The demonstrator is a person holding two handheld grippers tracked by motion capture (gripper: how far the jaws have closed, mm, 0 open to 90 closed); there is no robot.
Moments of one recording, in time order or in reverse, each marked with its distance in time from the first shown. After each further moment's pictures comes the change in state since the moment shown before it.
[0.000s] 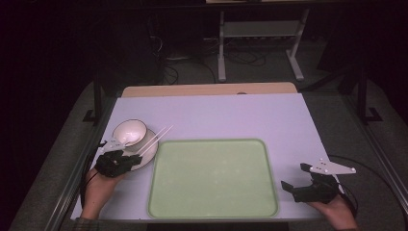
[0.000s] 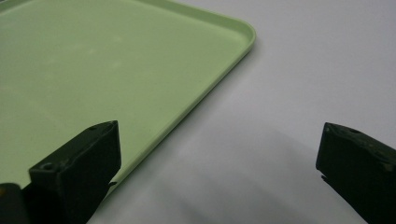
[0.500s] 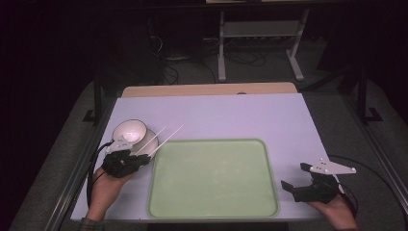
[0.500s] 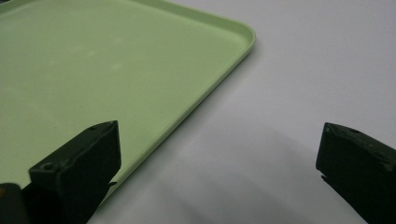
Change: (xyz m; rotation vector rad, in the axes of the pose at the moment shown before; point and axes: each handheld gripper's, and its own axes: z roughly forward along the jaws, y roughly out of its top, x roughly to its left) left arm -0.021 0.014 0.002 -0.023 -0.056 0.016; right arm 0.000 0.000 0.000 -0.004 0.001 -0.002
